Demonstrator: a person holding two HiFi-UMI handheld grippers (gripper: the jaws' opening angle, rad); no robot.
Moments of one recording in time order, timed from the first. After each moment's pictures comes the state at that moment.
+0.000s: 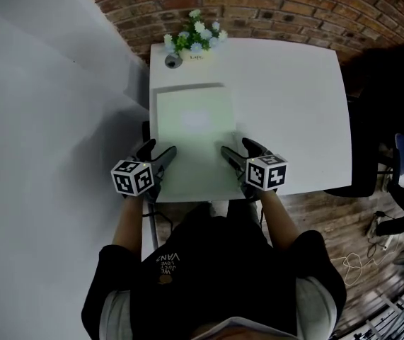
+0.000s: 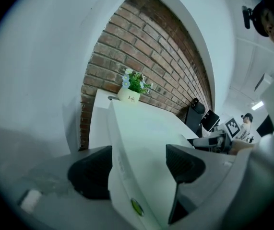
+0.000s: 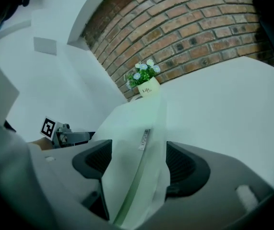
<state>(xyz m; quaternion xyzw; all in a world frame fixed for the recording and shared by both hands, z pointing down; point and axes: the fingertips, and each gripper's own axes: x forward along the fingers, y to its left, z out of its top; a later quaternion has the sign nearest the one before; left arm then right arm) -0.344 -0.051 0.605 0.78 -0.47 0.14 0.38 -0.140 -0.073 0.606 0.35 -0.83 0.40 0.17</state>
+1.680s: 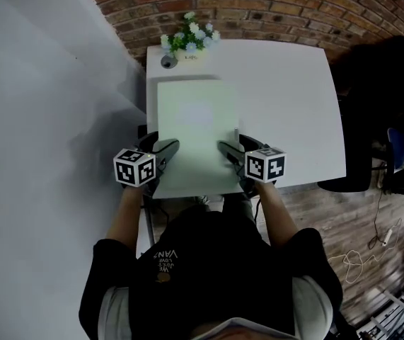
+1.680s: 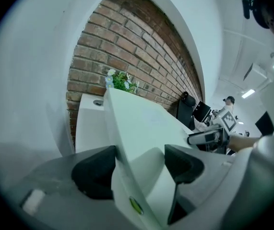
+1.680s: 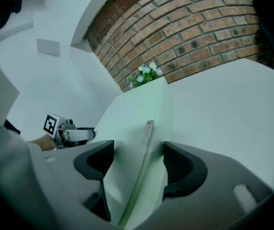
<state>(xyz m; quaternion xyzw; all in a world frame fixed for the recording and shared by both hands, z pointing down) -0.320 -0.057 0.585 0.82 -0.43 0.18 0.35 -0.139 -0.064 0.591 0.34 -0.83 0.40 0.17</state>
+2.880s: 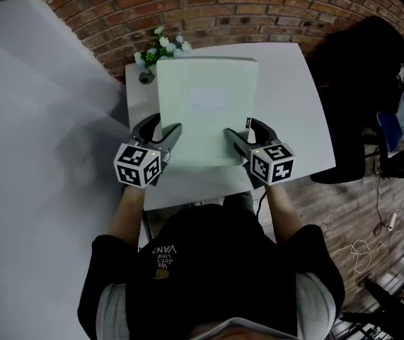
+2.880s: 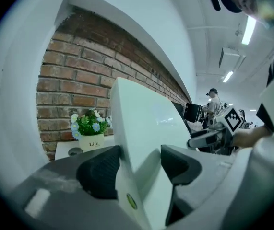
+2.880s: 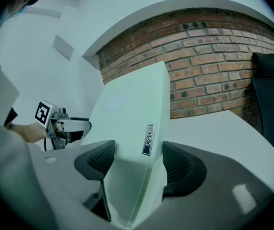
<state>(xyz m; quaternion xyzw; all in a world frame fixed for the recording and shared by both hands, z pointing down) -0.238 -0.121 0.483 0.88 -0.42 0.14 0.17 -0.057 -0.105 0.504 0.45 -0.85 0.24 0.13</state>
